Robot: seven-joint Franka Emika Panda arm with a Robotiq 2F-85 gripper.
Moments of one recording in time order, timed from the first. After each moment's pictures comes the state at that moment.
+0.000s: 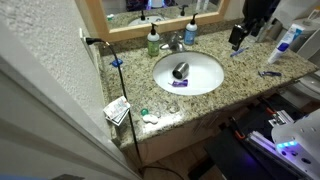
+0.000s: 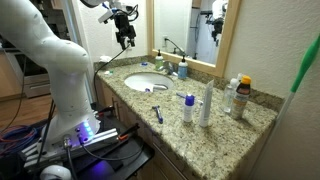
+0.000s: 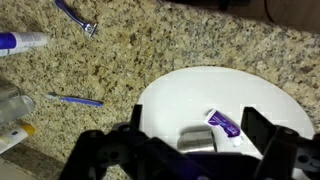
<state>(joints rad) 0.18 -0.53 0.25 -2.47 -0.17 1.85 0.37</state>
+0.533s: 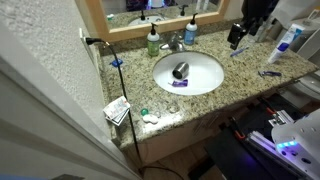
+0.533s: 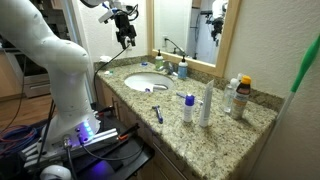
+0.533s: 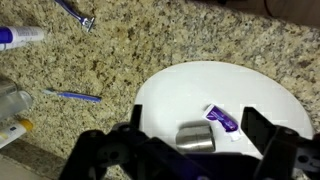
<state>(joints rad) 0.18 -0.53 0.25 -2.47 -0.17 1.88 0.37</state>
